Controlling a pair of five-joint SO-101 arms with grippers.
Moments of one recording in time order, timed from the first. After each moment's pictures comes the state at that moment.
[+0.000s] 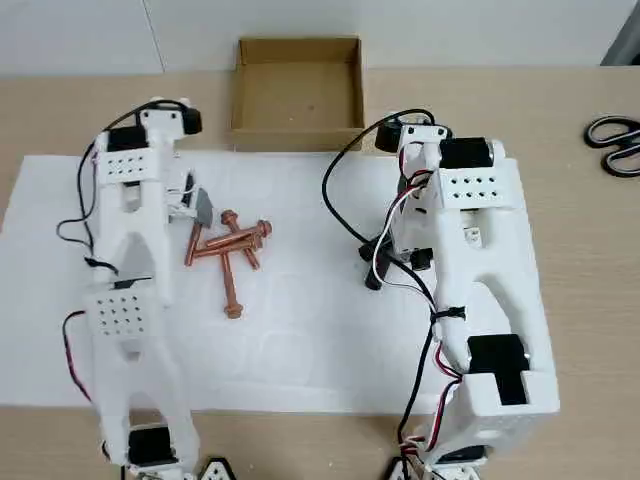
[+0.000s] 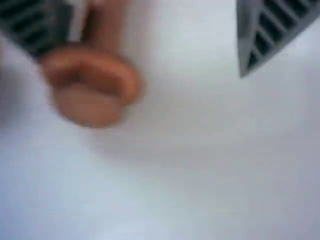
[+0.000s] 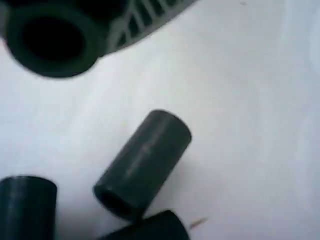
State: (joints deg) left arm -11.2 53.5 -49.4 95.5 -6.9; right arm -7.2 8.0 -6.9 94.6 4.6
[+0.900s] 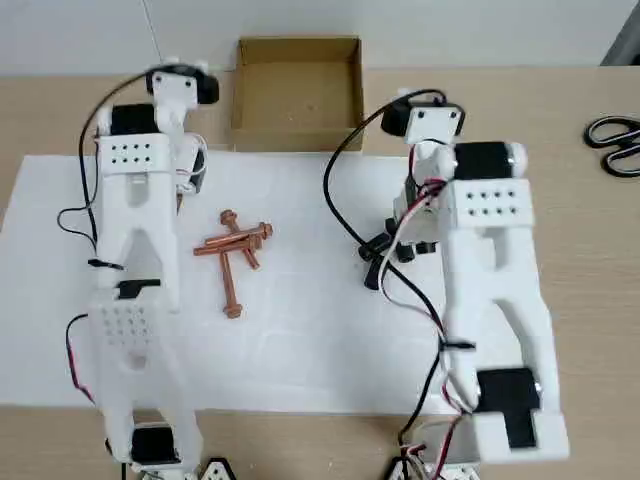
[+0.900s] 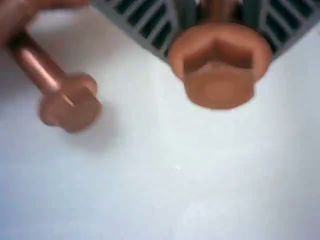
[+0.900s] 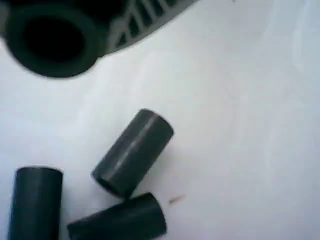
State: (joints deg) left arm -7.5 40.7 -51.7 99.3 -9.7; right arm -7.2 -4.6 -6.9 94.6 4.6
